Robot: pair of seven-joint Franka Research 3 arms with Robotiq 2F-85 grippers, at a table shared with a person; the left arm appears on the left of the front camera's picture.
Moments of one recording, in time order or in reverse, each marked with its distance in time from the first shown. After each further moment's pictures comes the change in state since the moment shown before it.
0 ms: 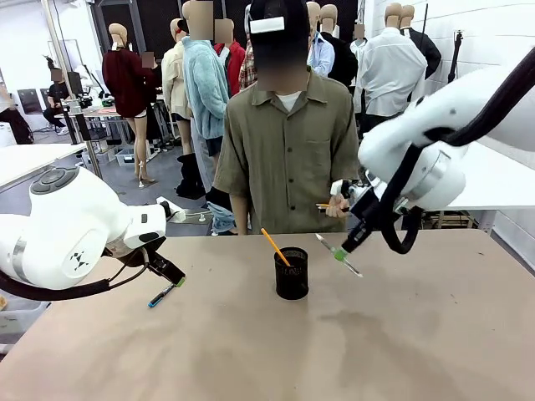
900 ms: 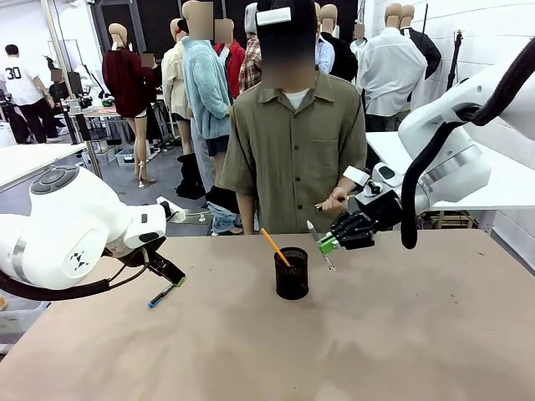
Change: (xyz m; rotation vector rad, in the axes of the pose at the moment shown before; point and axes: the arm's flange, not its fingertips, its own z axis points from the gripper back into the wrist) left arm 0.000 0.000 0.000 0.000 0.000 0.000; right arm -0.011 0.003 0.000 0.451 -0.416 0.503
